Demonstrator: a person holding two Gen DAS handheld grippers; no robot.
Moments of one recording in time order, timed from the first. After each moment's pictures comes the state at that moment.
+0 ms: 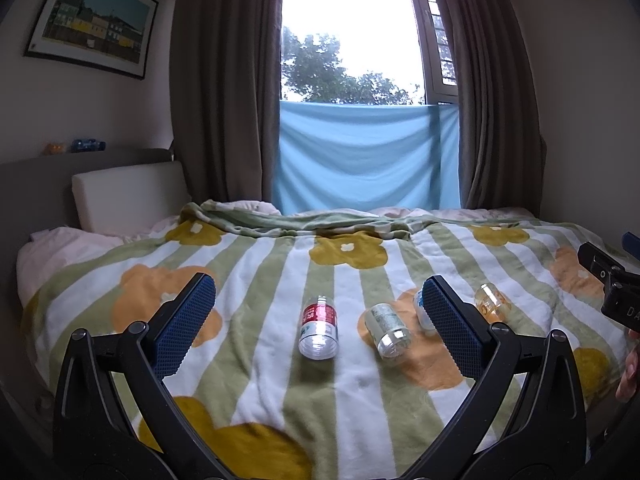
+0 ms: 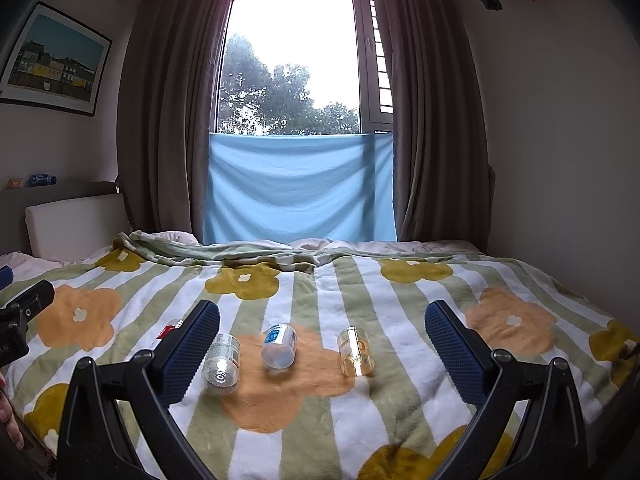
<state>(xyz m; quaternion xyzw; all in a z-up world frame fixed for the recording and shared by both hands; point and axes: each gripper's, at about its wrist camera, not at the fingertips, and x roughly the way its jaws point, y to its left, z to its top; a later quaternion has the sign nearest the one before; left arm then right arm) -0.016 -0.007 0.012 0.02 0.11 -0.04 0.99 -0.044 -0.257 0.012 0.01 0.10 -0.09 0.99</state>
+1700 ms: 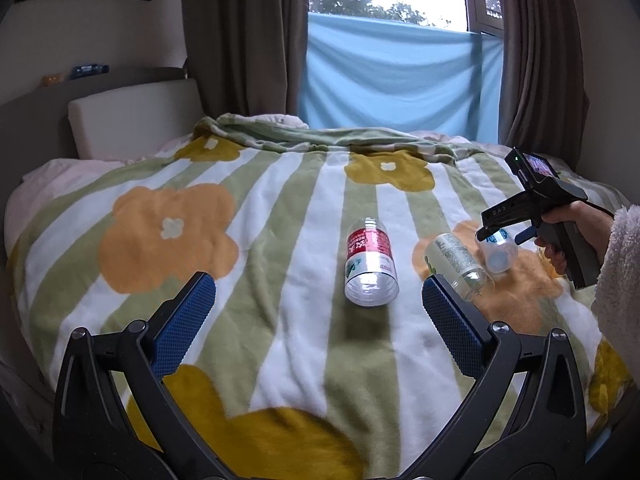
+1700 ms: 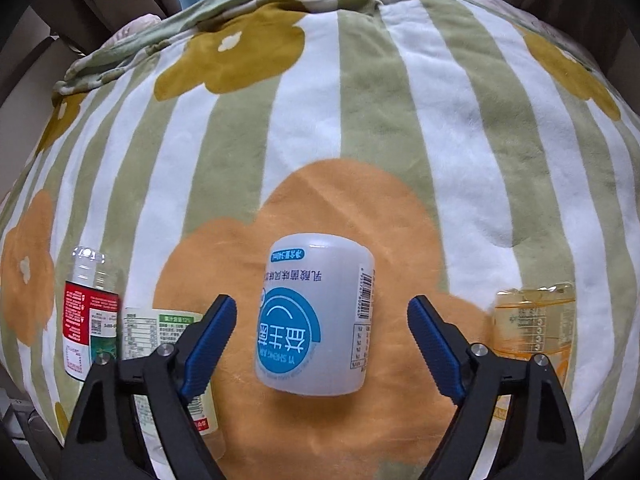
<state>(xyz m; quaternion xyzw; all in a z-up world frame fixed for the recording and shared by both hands) 0.087 0.042 -0.065 0.01 0.24 0.00 0.97 0.333 -0.281 -0.160 0.09 0.59 0.01 0.81</state>
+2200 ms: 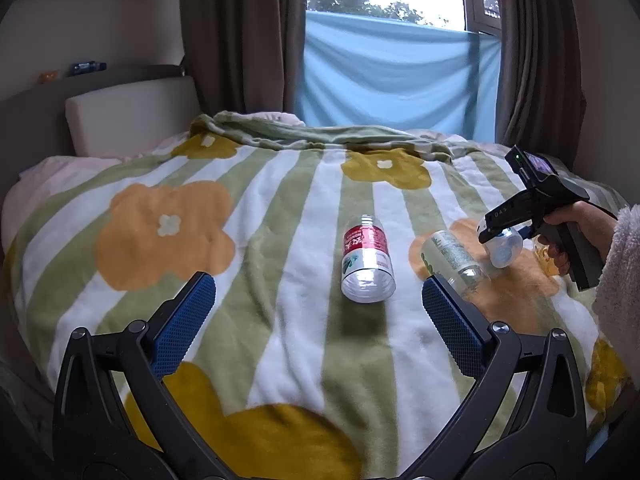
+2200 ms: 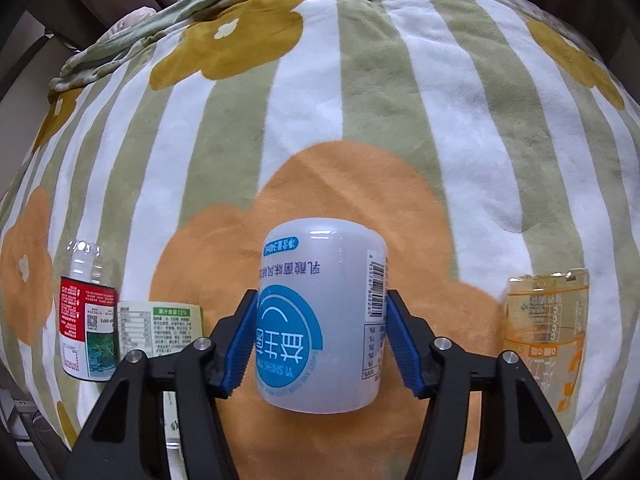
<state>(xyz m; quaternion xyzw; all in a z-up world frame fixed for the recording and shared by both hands) 0.086 0.041 -0.067 0.01 0.25 -0.01 0.97 0.314 -0.282 -0.149 0.09 0.58 0.02 0.81</state>
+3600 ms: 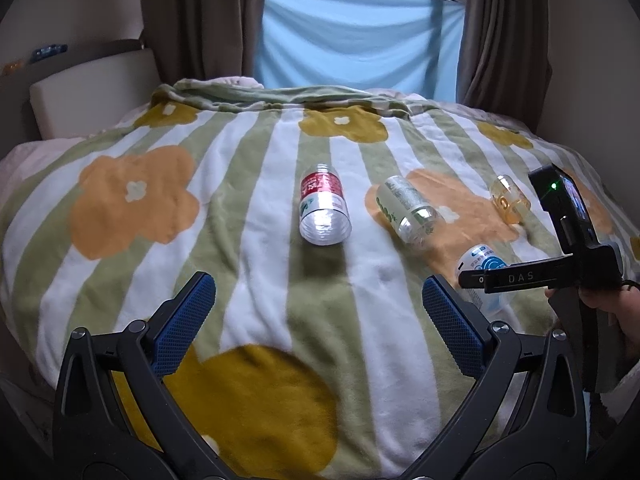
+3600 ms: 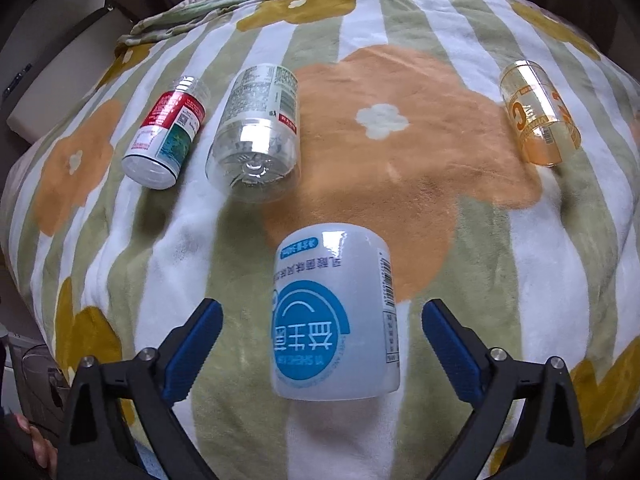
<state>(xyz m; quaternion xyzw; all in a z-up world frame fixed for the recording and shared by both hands) 0.058 0.032 -0.077 0.02 0.32 -0.08 0.94 0.143 -0.228 -0.162 0.10 0.55 0.07 0.83</state>
